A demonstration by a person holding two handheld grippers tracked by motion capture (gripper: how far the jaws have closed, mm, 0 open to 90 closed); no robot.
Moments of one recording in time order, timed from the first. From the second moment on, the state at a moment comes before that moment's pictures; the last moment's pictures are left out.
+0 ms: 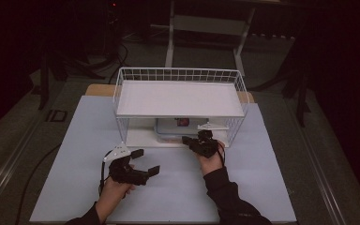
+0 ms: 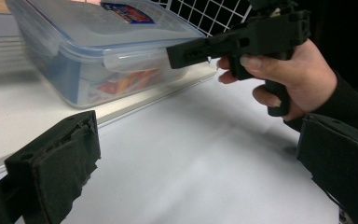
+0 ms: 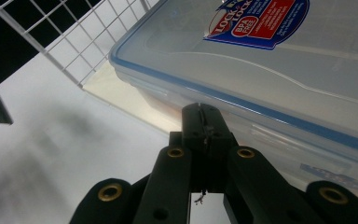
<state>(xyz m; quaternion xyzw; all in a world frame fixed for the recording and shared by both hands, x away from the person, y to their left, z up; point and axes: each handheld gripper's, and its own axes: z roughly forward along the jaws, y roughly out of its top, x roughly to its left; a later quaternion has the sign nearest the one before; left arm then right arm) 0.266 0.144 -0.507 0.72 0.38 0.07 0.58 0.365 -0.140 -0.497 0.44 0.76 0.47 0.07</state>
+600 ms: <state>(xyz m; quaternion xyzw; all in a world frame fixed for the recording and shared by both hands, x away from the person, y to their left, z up) 0.266 0.144 -0.507 0.72 0.38 0.07 0.58 0.377 -0.132 -0.496 0.45 0.76 0.46 0.08</state>
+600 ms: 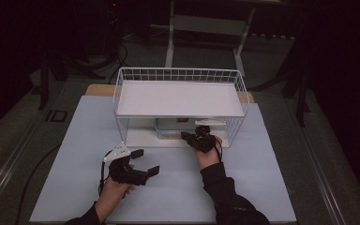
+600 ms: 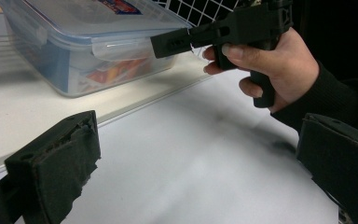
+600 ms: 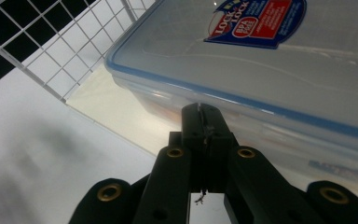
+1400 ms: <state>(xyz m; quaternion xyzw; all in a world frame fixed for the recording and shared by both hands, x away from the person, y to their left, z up) 0.245 0.144 -0.490 0.74 0.34 0.07 0.58 0.315 -0.168 -0.478 0.38 0.76 0.52 0.07</state>
